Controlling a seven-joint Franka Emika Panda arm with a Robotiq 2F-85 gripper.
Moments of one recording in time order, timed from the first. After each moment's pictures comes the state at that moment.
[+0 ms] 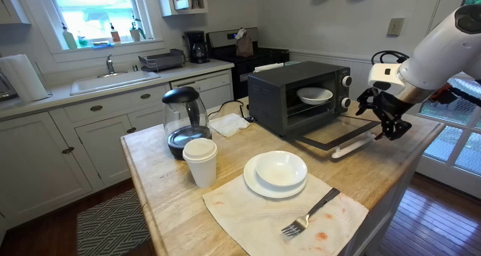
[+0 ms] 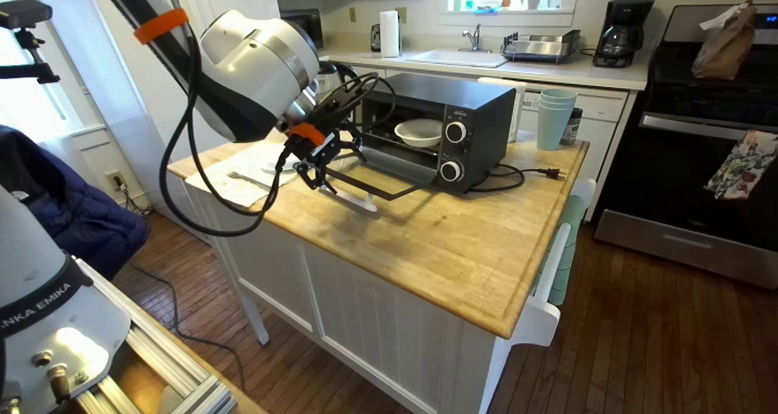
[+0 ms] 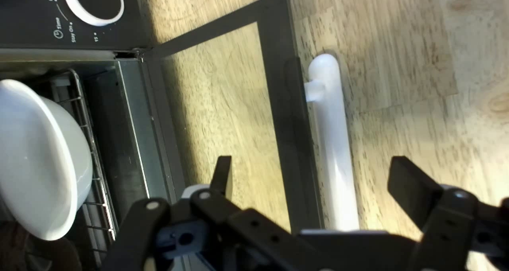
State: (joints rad) arm -0.21 0.14 -0.25 -2.49 -1.87 3.10 0.22
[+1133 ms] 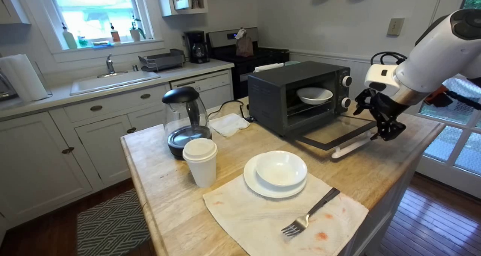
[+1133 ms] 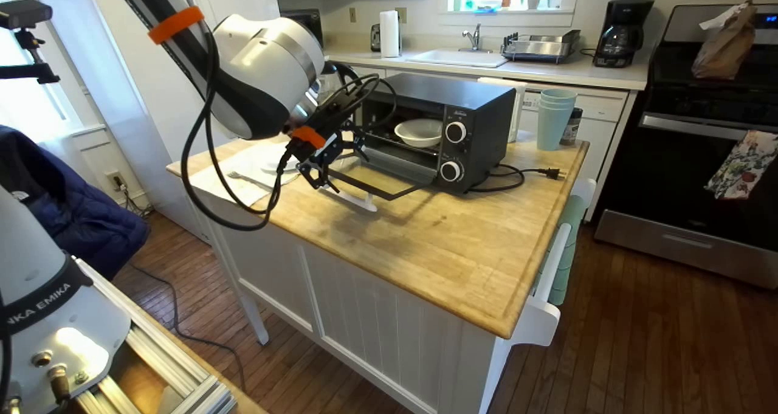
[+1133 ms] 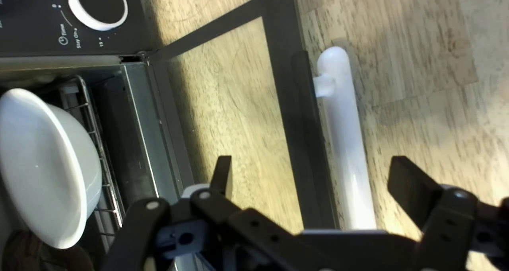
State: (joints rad) arm -0.21 0.16 -0.23 -2.45 -1.97 3.09 0.40
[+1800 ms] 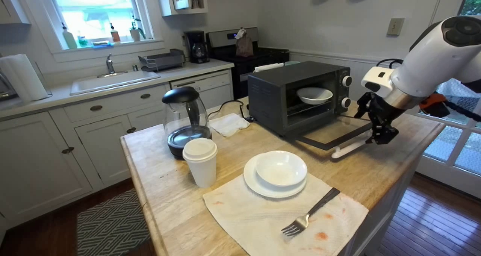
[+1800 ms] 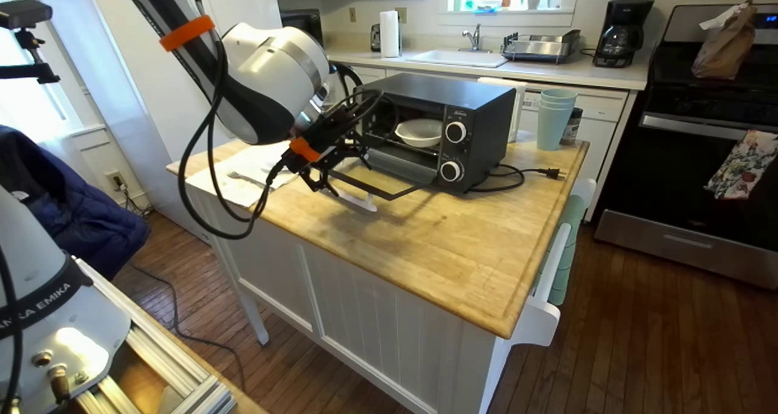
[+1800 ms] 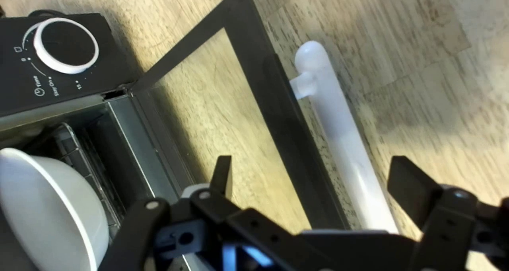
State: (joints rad) arm -0.21 0.21 -0.22 -2.42 -1.97 3.09 0.61
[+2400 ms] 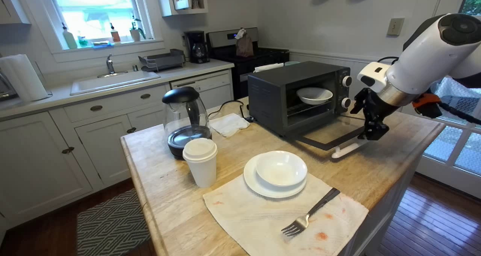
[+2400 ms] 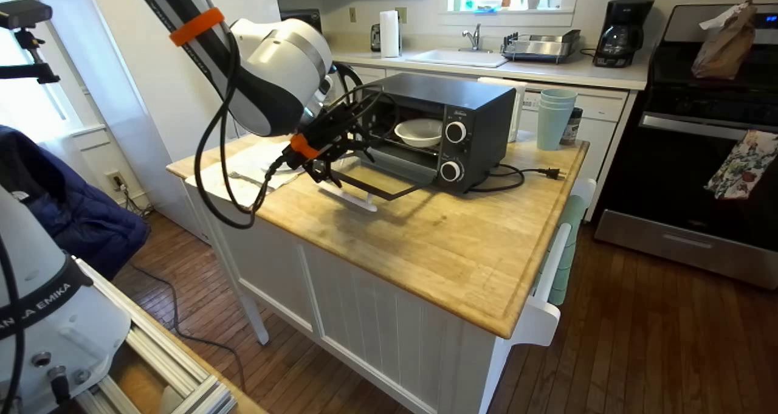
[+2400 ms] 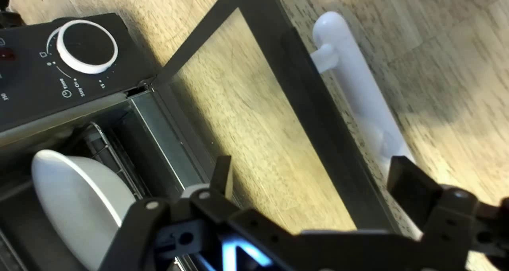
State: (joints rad) arm -0.22 0.21 -0.19 -2.39 -2.04 3.08 0.79
